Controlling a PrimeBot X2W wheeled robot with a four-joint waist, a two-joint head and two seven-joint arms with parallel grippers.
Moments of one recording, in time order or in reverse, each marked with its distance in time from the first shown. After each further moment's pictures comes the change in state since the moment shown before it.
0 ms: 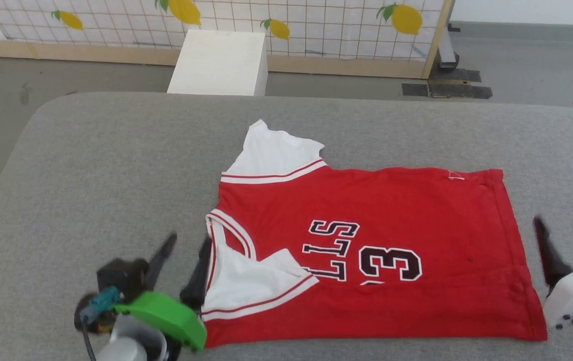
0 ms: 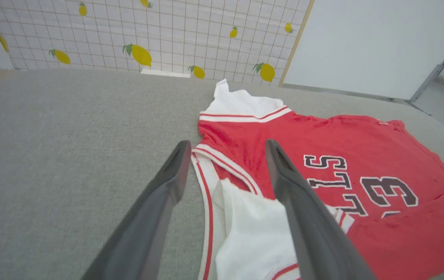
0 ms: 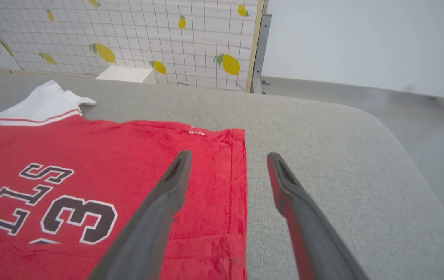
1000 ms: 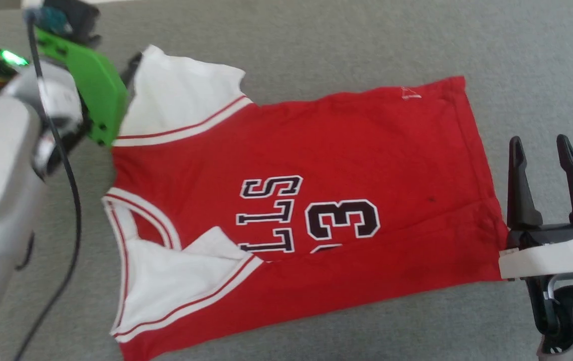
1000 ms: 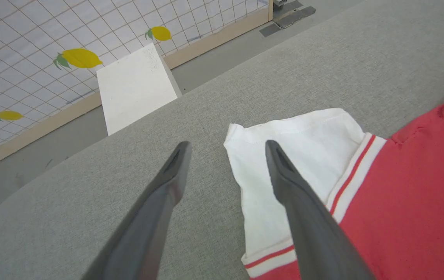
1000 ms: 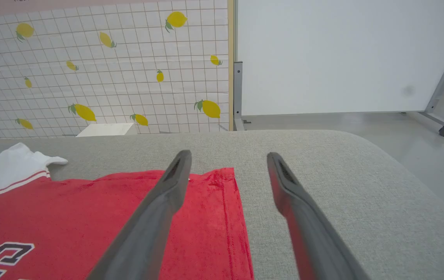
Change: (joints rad) left arm -0.759 0.111 0.060 0.238 0.215 -0.270 0.696; right arm -0.125 0.176 0.063 -0.091 -0.051 0.000 -0.369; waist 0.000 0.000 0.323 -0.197
